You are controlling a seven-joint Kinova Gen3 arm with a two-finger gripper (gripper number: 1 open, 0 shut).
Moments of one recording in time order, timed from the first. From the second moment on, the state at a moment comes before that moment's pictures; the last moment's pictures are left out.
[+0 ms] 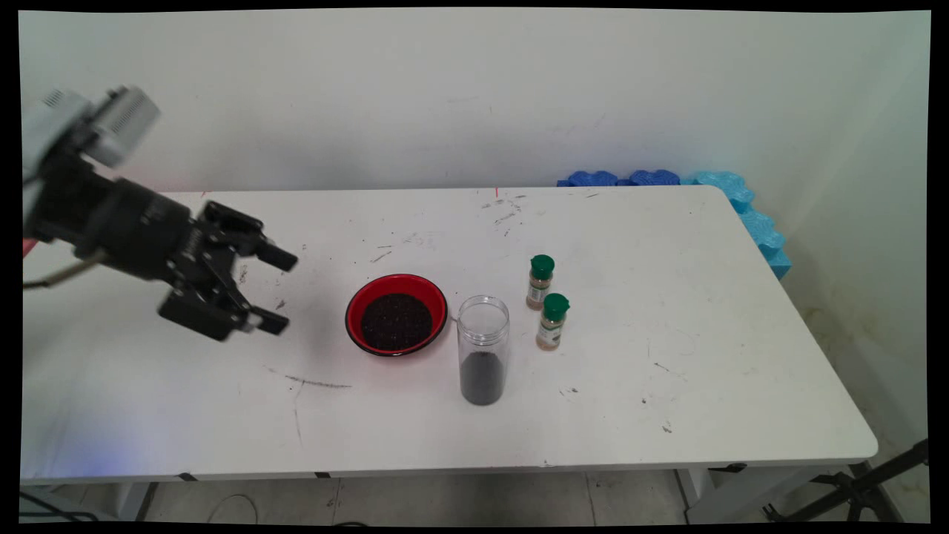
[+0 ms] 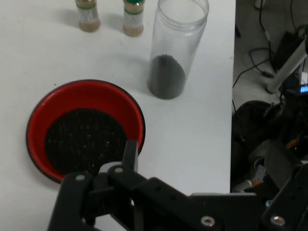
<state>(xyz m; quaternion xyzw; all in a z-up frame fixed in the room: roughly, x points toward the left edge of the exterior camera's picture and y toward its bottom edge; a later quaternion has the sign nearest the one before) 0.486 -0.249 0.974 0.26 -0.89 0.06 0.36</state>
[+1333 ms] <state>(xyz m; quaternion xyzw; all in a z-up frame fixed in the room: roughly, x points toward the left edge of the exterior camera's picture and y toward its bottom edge) 0.395 -0.309 0.882 0.23 -0.89 0.05 0.39</state>
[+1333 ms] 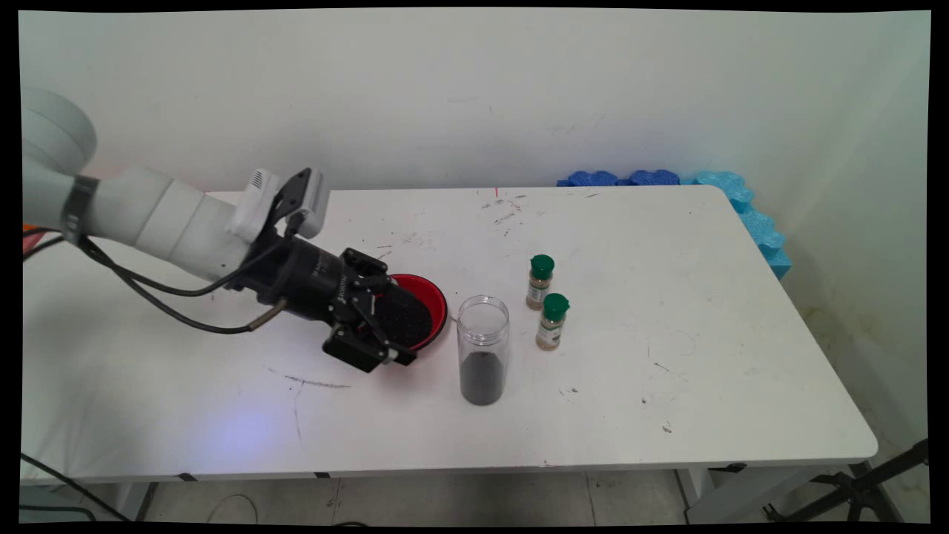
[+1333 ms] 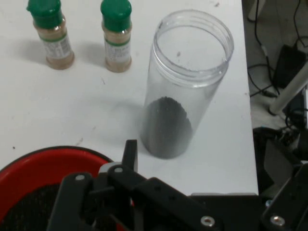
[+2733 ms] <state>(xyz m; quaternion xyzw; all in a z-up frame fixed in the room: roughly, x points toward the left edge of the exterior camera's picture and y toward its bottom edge) 0.355 -0.338 0.827 0.24 -0.86 0.04 0.45</state>
